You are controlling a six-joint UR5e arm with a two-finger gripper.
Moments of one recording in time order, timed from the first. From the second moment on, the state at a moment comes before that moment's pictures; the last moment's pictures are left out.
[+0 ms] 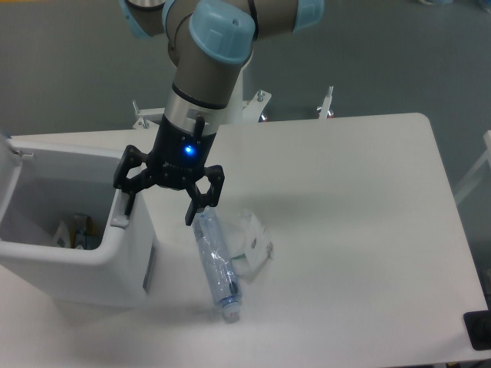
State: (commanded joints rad) arm 2.32 -1.71 -1.62 -0.97 1.06 0.15
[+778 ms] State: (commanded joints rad) arm 2.44 -1.75 -1.53 -0.95 1.07 0.28
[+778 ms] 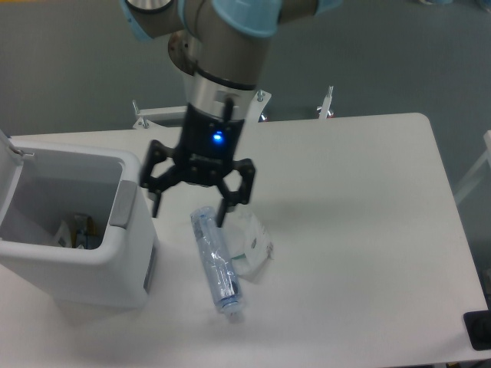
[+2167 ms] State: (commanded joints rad) arm 2.58 -1.77 -1.72 -1.07 1.51 1.03
